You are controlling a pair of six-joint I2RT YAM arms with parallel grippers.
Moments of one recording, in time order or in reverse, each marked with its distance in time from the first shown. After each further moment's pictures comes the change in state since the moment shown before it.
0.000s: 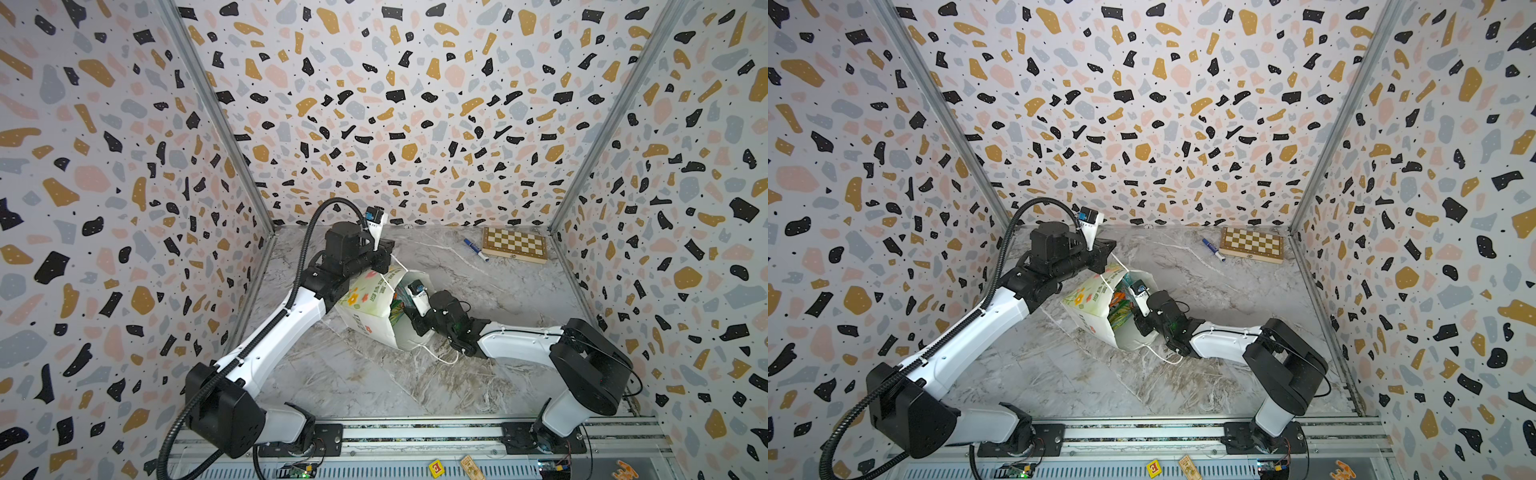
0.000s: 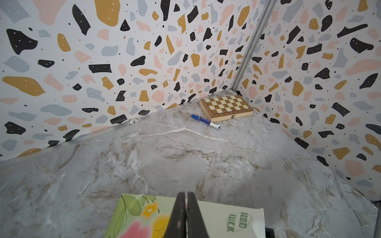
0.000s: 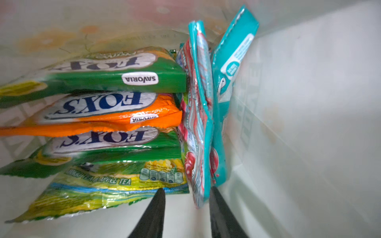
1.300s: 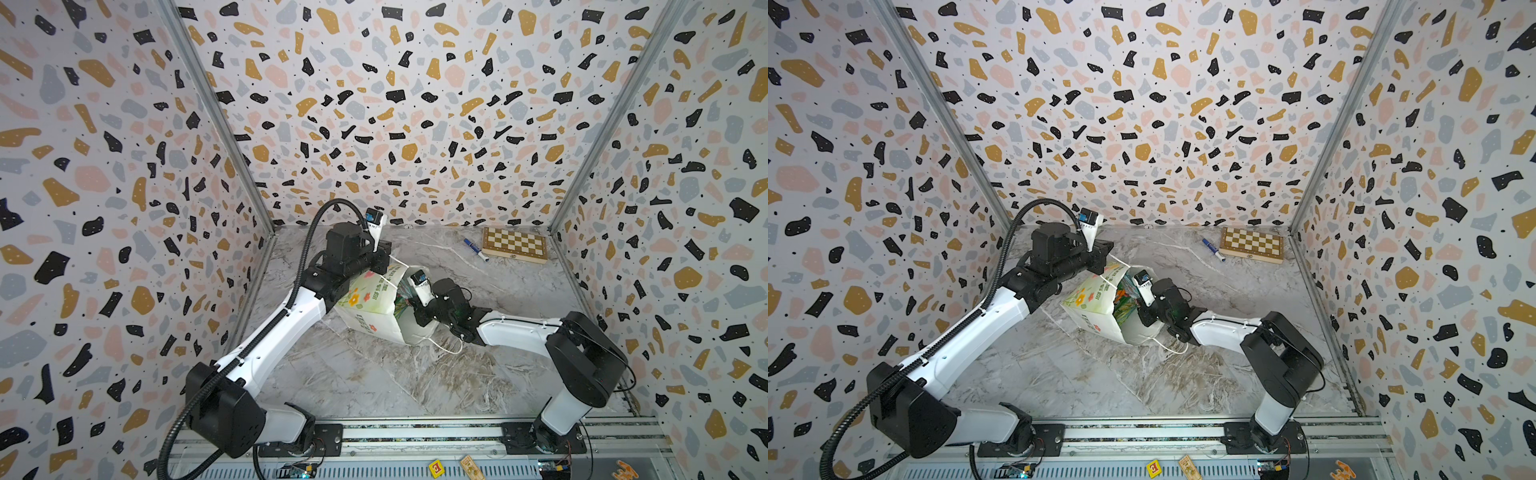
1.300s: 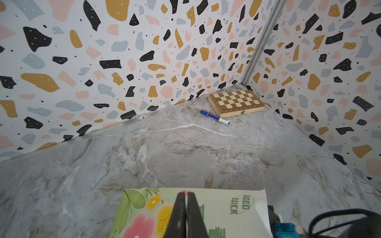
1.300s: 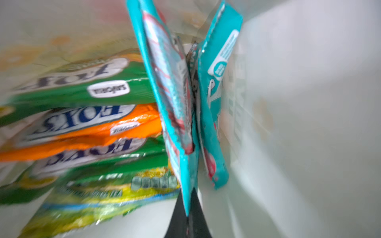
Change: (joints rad) left arm 0.000 0.004 0.000 -0.031 -0.070 0.034; right arm -0.075 -0.010 0.036 -0.070 -0.134 0.012
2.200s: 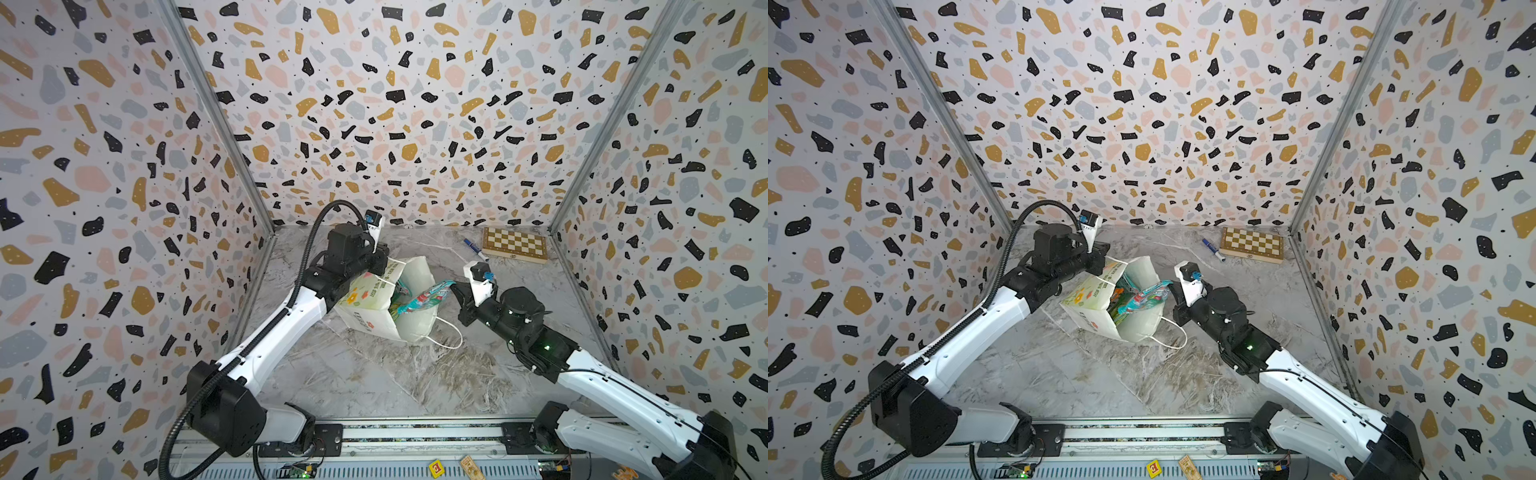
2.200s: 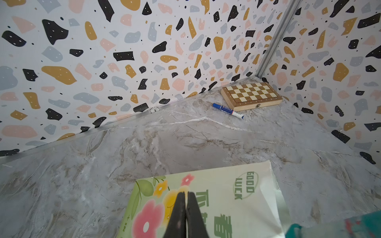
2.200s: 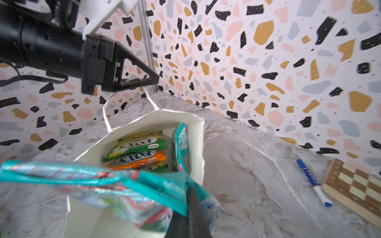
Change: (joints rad) left arm 0.000 0.004 0.000 -0.032 -0.052 0.019; right arm -0.046 -0.708 -0.115 -0.224 0.123 -0.027
